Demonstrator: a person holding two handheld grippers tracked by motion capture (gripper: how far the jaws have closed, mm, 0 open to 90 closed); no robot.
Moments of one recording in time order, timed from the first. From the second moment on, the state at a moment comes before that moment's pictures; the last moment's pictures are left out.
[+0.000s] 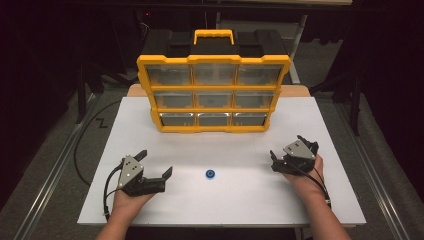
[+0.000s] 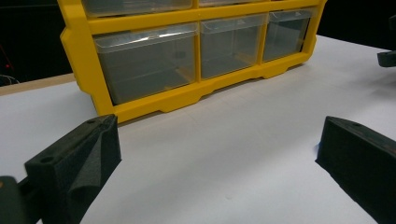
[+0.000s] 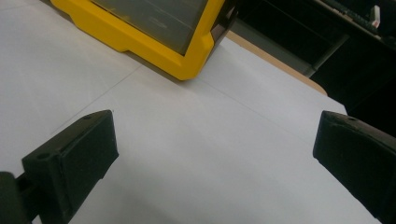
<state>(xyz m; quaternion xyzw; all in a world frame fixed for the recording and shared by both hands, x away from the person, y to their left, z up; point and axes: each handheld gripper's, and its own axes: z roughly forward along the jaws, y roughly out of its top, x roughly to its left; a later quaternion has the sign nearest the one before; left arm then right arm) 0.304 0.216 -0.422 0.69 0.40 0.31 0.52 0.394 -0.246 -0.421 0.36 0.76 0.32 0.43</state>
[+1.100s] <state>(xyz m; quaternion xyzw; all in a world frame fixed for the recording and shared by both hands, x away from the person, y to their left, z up) 0.305 0.214 -0.423 0.70 0.41 0.30 0.50 0.387 -0.229 -0.426 0.28 0.79 0.26 0.49</state>
